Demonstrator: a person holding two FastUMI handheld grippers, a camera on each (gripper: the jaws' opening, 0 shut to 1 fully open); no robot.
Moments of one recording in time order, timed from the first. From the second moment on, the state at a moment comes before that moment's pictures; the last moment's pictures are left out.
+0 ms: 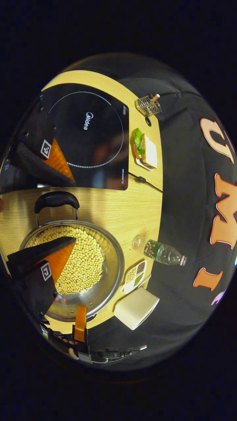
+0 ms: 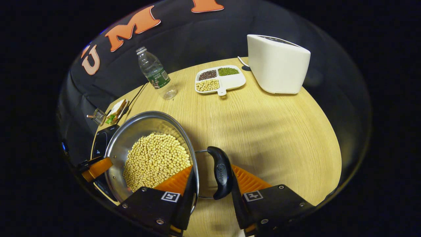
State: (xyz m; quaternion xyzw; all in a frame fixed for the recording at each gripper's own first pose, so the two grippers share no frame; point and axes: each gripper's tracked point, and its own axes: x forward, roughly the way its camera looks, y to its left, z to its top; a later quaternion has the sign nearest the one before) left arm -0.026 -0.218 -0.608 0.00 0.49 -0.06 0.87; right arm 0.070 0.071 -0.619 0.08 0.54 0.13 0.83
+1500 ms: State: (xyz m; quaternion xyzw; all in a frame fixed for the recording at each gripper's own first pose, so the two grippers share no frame) left arm -0.032 -0.200 -0.560 -0.07 0.50 -0.03 0.86; right arm 0.080 0.093 -0.549 0.11 0.50 0.14 0.85
